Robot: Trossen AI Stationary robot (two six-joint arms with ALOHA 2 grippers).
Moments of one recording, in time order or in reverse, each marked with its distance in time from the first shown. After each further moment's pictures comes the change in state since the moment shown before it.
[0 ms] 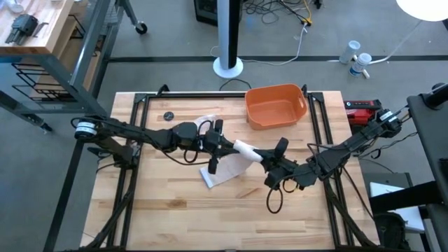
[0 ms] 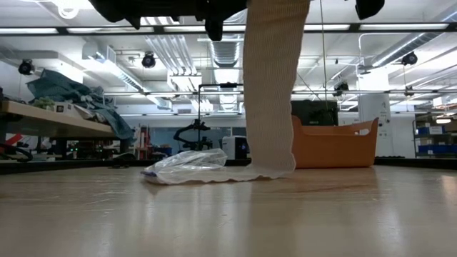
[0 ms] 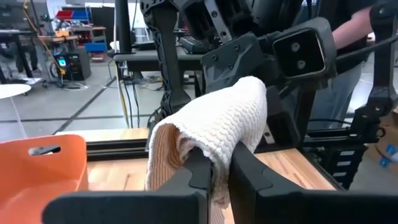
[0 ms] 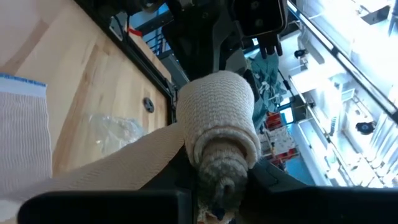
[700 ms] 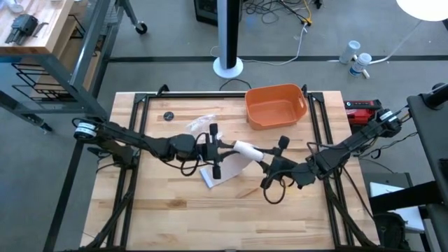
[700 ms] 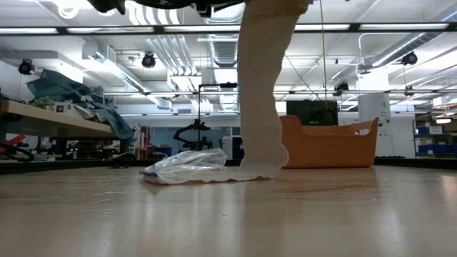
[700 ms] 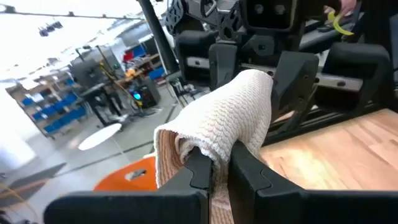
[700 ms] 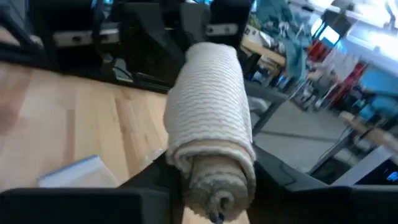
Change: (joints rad) left arm -0.125 -0.003 -0.006 0.037 -0.352 0.408; right arm -0.008 -0.012 0.001 -0.050 -0.020 0.717
